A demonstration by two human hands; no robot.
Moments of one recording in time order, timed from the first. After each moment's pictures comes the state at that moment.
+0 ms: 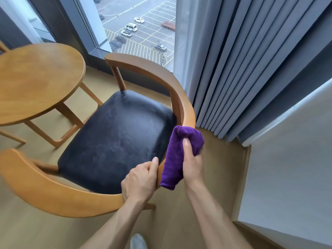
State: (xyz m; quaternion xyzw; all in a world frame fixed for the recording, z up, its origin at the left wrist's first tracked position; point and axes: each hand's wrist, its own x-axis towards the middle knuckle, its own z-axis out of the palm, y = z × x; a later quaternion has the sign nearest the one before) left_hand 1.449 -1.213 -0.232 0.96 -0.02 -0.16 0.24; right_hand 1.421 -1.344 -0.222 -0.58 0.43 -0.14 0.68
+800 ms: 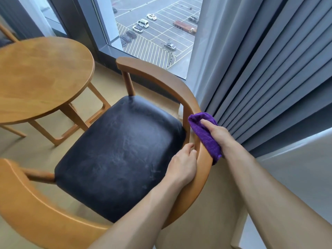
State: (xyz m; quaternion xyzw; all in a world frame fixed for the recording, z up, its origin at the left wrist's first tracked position) left_hand 1.537 -1.318 -0.217 0.84 -0.09 -0.32 0.43; right_hand 1.563 -1.482 -0.218 -0.65 0.43 0.08 0.62
